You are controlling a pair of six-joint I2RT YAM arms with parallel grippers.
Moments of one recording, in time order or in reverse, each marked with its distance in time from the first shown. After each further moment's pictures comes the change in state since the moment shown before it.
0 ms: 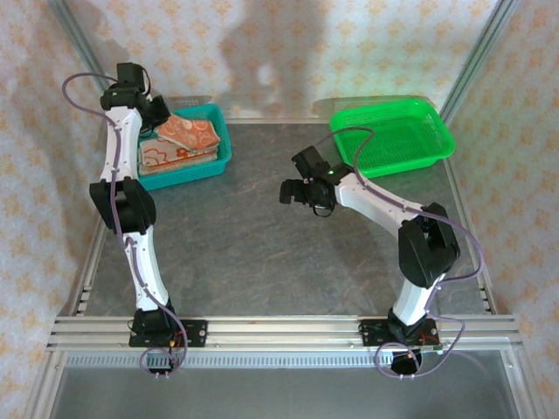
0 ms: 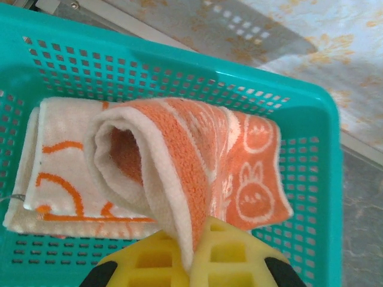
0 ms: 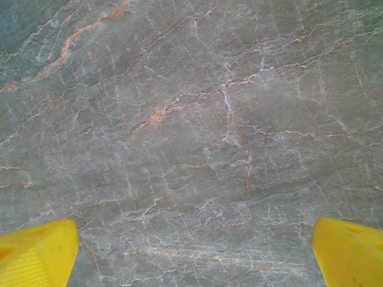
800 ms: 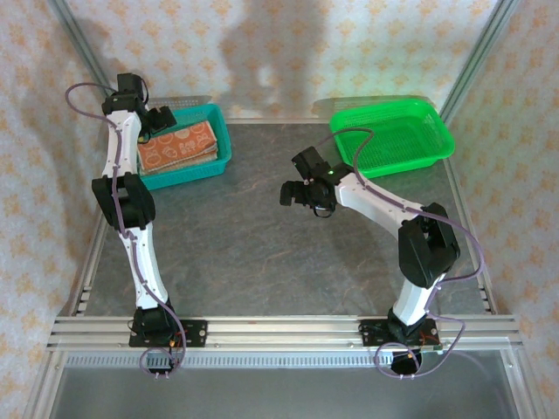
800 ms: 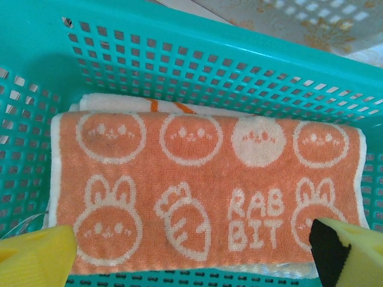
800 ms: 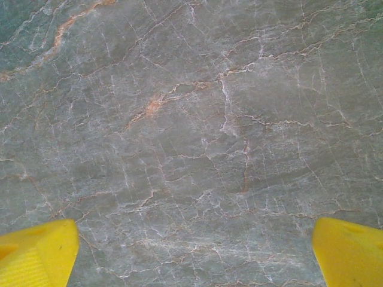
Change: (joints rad) left arm 0.037 0.090 0.008 0.005 -0.063 0.035; right arm 0.000 0.000 0.000 -0.023 -0.010 0.000
